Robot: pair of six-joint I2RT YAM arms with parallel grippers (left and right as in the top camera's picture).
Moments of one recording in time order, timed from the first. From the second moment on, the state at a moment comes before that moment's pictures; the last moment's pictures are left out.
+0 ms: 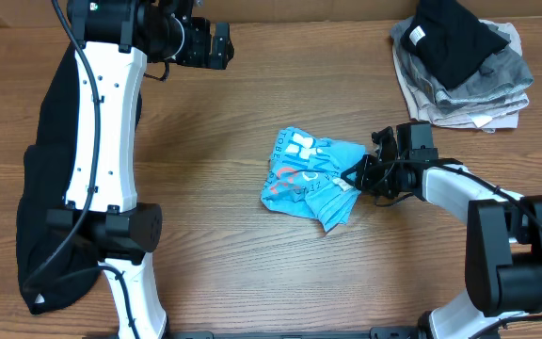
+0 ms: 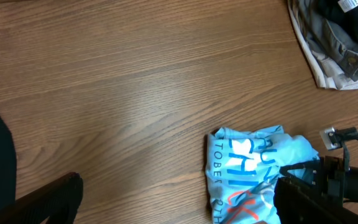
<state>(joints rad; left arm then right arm) -0.14 2.13 2.58 -1.47 0.28 -0.03 0.07 1.79 0.85 -0.25 -0.59 0.38</state>
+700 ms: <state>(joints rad) -0.14 2.18 2.57 -1.49 0.28 -0.03 0.07 1.66 1.33 -0.50 -0.79 0.39</state>
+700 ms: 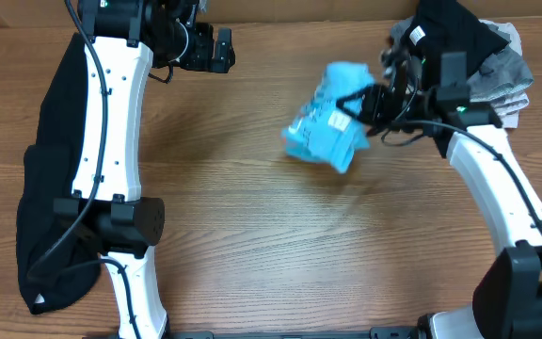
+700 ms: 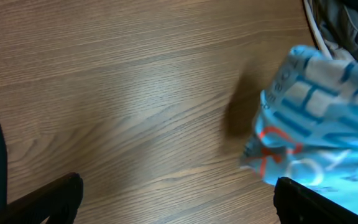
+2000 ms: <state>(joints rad) -0.14 2.18 2.57 -1.44 0.21 -0.03 -0.40 2.19 1.58 0.33 -0.69 1.02</state>
